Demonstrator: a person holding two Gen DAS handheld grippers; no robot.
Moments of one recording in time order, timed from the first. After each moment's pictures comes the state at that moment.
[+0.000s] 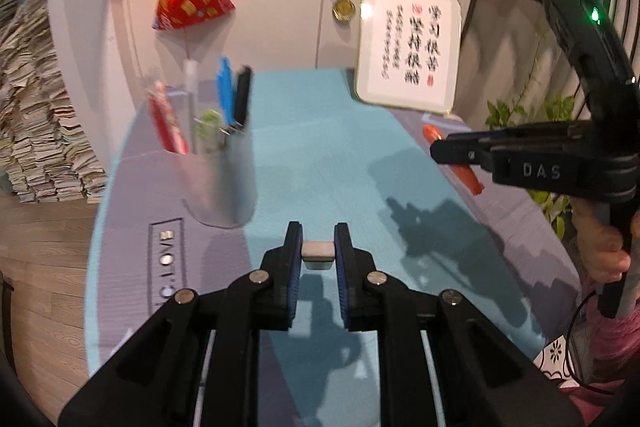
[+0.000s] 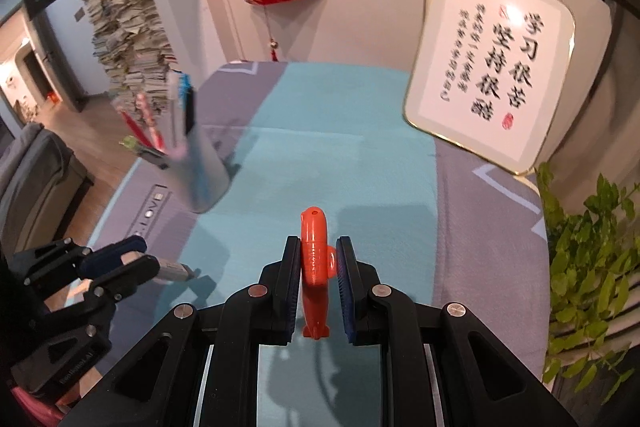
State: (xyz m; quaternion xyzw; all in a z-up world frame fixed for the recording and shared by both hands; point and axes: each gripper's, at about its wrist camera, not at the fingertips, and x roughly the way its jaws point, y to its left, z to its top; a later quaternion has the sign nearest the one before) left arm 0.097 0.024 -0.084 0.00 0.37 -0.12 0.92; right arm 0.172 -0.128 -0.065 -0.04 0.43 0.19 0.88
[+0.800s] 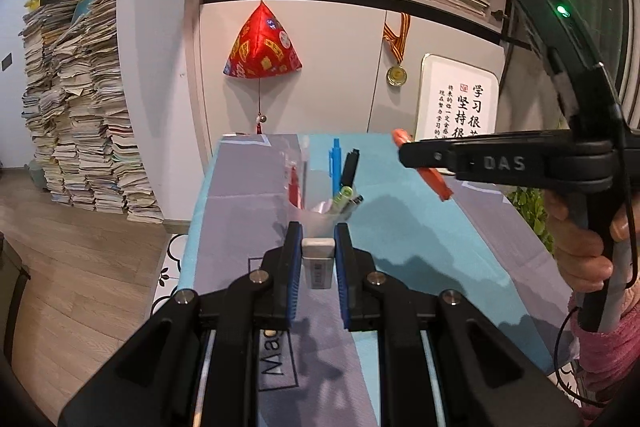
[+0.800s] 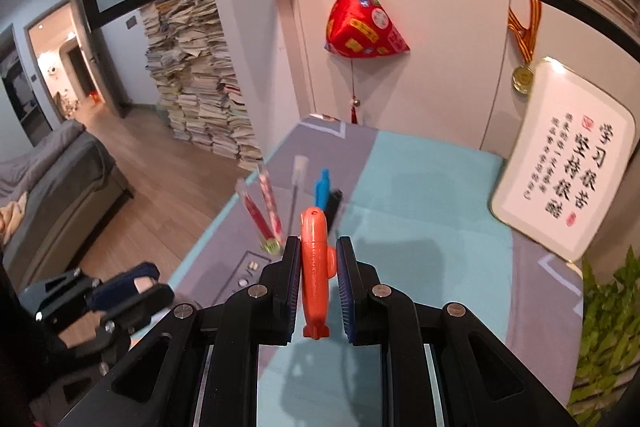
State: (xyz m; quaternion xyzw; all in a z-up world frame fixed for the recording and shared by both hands) left arm 0.074 0.093 -0.034 -0.02 0.29 -0.06 0.96; right arm 0.173 -0.031 -0.005 -0.05 0.37 0.27 0.89
